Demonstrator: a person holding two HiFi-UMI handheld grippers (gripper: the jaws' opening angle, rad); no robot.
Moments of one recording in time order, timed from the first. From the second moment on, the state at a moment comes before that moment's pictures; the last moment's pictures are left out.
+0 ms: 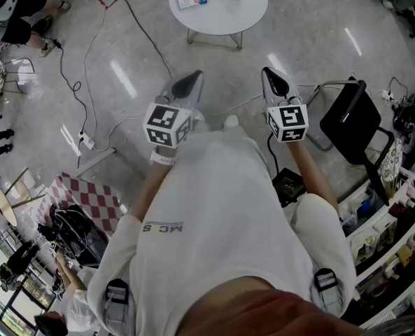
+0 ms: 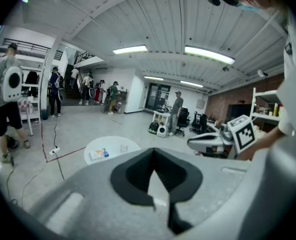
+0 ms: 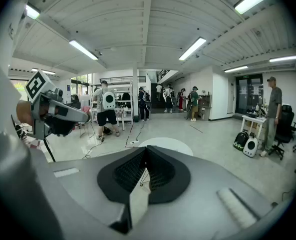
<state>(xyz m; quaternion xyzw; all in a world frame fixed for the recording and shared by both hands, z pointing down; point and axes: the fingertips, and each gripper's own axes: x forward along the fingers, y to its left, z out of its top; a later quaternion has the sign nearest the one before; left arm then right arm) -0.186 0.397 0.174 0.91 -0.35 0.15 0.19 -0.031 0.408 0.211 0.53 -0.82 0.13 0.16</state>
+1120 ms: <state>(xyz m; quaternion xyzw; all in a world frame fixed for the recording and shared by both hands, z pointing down) -0.085 0.271 0.246 0.91 -0.31 0.16 0.21 0.029 0.285 0.260 0.52 -0.83 0.13 0.16</state>
